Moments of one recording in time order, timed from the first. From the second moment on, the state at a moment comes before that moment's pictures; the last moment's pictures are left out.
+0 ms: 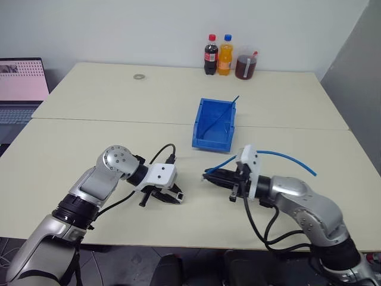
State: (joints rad) left arm -0.58 0.78 -0.39 0.10 -0.07 0.09 -1.52; right arm -0.31 -0.42 0.28 -0.43 0.53 0.66 0.64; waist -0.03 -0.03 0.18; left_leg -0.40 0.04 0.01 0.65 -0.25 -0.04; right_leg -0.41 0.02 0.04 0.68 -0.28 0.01
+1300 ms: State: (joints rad) left arm -0.58 0.76 -0.39 0.07 -0.05 0.19 -1.52; right arm -0.28 -0.32 0.48 -0.31 0.23 0.44 0.69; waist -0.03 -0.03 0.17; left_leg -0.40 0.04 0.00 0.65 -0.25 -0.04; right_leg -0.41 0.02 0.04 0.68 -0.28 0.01
